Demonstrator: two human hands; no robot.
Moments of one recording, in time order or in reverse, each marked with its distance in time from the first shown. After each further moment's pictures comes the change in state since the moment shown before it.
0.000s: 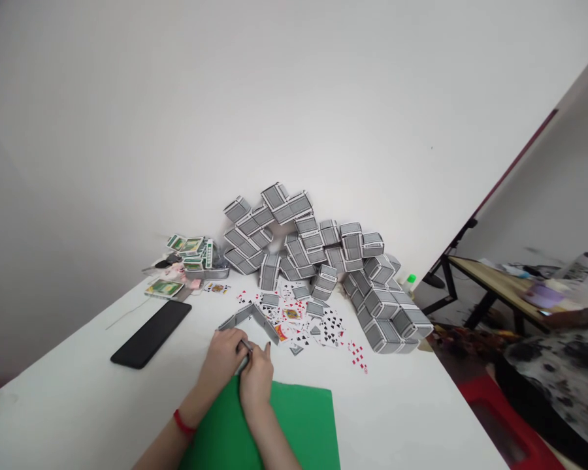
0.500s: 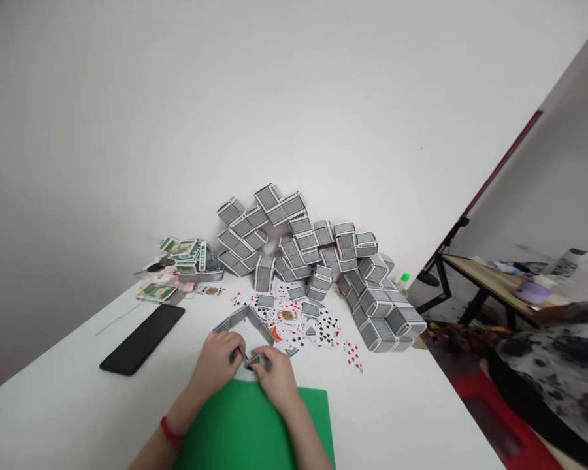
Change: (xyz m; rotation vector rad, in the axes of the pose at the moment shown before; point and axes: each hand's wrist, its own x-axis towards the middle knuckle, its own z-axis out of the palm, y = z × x) left_hand 0.001 0.005 -0.015 0.006 -0.092 0.108; right_hand 0.015 0.023 -0.060 0.157 -0.271 -0.107
